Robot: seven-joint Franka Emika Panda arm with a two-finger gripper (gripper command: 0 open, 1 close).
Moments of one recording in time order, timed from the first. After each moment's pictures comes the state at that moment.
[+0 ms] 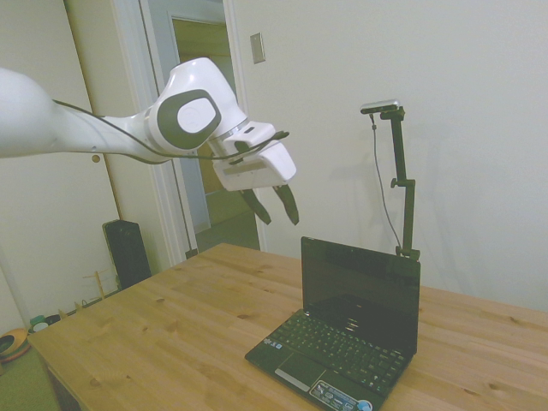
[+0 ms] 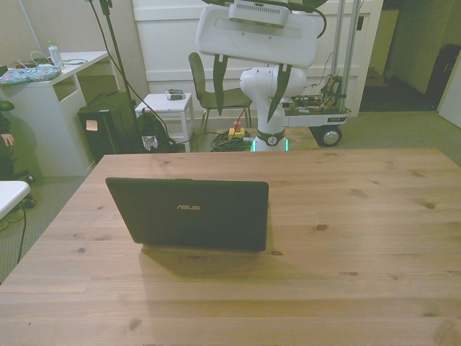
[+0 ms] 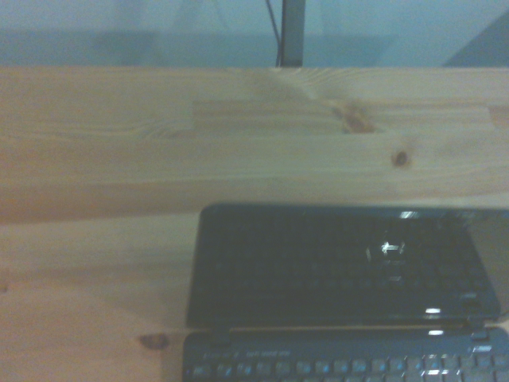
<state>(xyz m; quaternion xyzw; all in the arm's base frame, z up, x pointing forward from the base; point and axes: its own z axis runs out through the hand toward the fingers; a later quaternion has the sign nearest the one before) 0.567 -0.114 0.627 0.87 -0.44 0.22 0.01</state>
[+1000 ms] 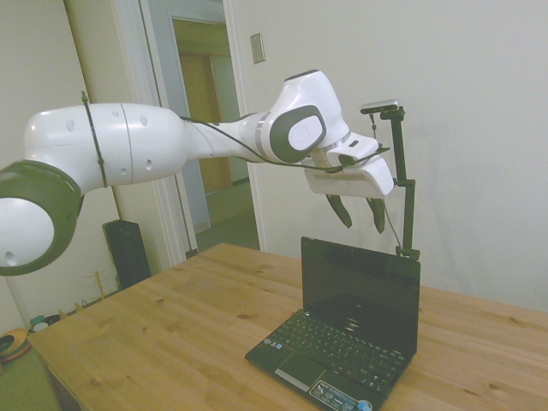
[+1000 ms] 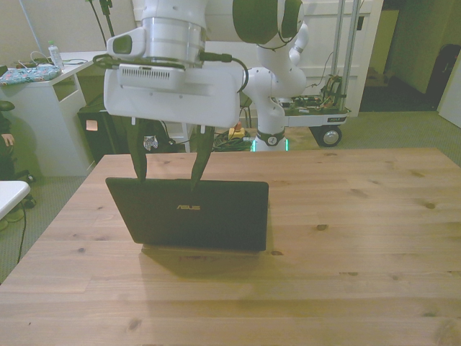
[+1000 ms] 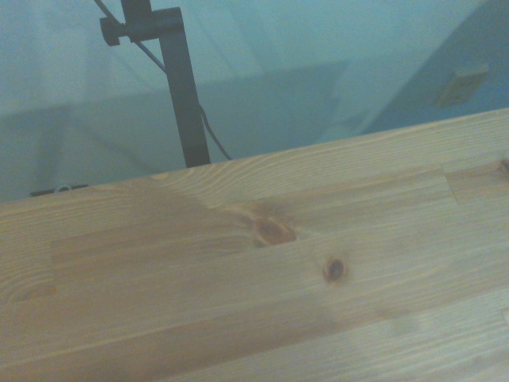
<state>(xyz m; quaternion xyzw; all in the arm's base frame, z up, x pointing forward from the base) 0.684 -0.241 0.571 0.85 -0.49 0.20 -0.03</state>
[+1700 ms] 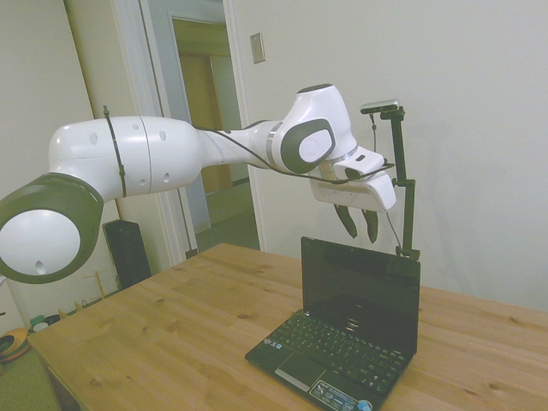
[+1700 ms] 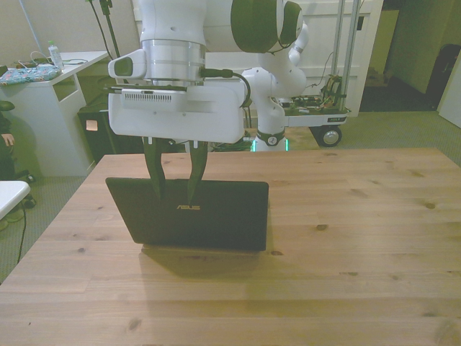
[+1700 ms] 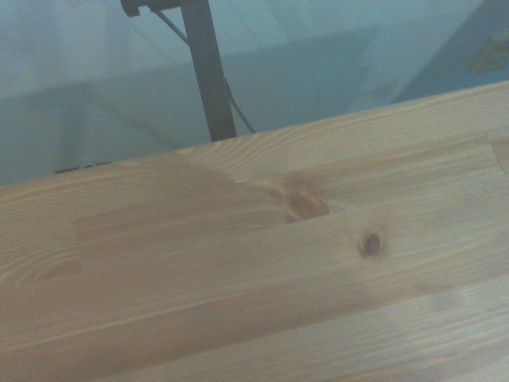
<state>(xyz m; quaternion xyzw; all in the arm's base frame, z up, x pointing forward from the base) 0.690 -0.240 0.553 0.85 -0.50 0.17 -0.04</state>
